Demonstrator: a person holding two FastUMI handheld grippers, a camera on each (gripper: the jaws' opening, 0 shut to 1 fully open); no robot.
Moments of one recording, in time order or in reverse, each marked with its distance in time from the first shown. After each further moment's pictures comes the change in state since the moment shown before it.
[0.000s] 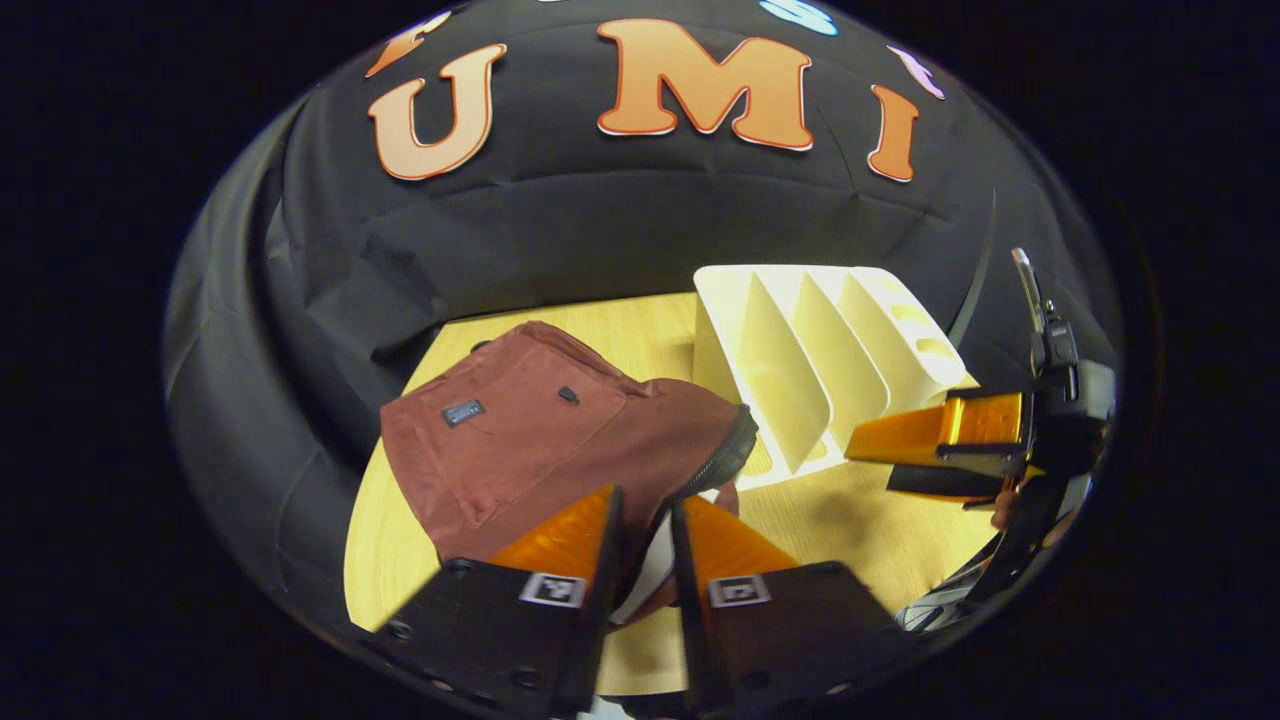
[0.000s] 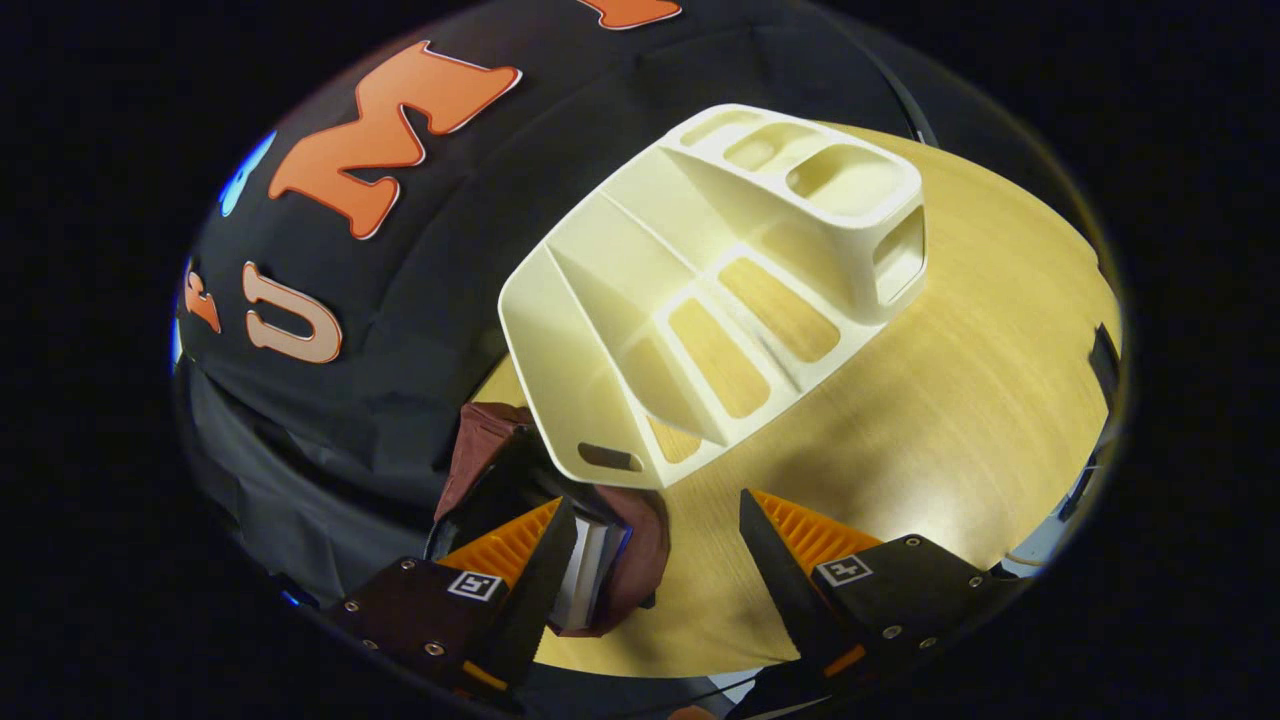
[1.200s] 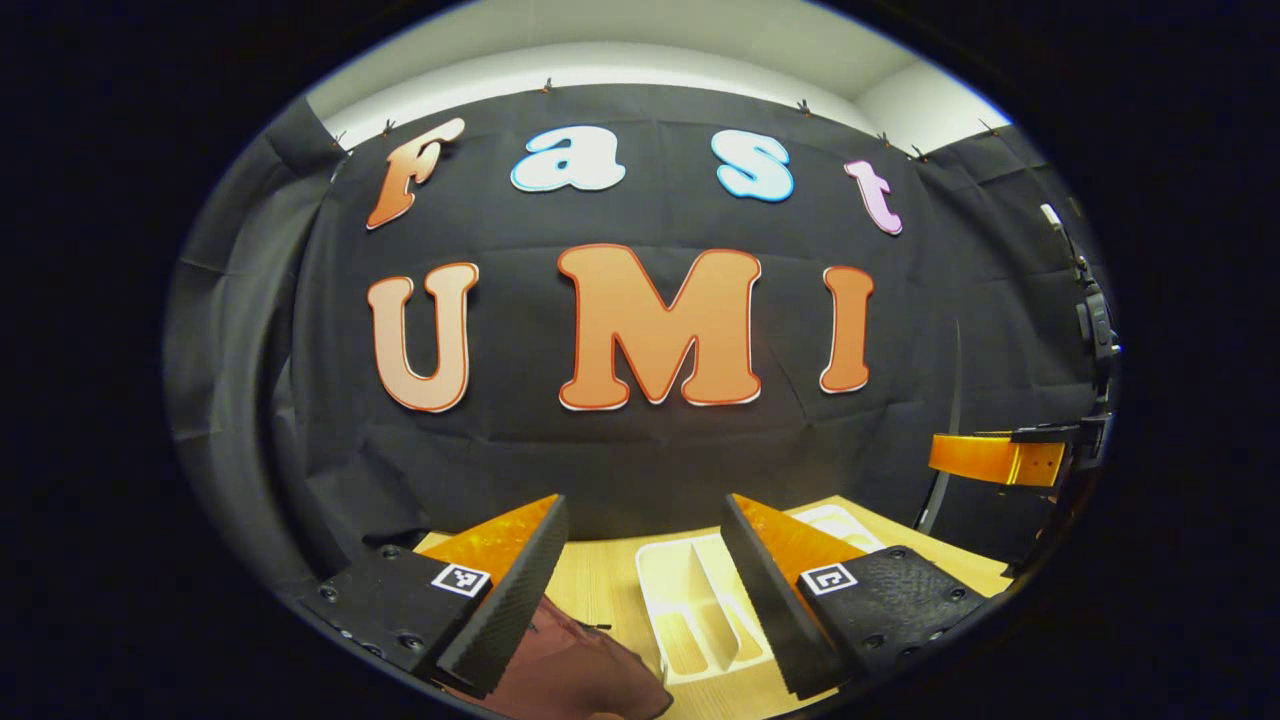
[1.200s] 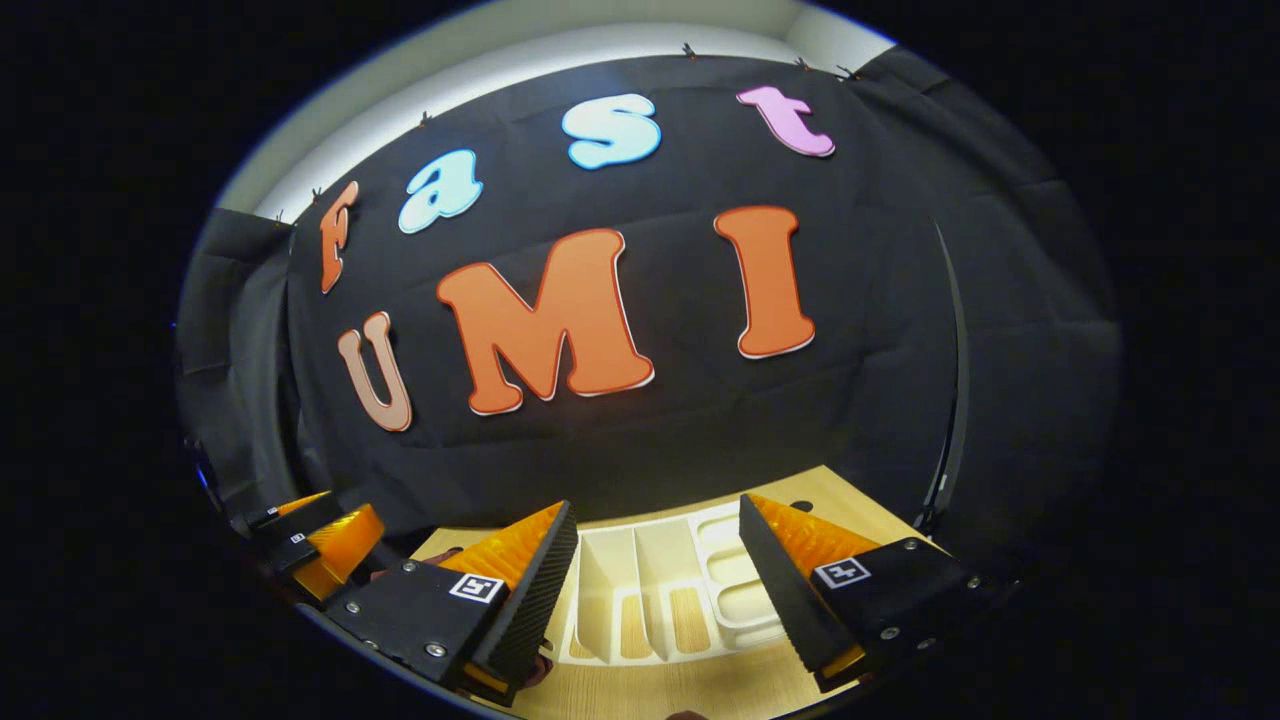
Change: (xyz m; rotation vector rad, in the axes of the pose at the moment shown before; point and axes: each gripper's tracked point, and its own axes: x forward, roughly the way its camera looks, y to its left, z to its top) left arm -0.091 -0.060 0.217 0.019 -0.732 0.012; right arm -0.201 0.047 0.214 -0.556 -0.805 0.069
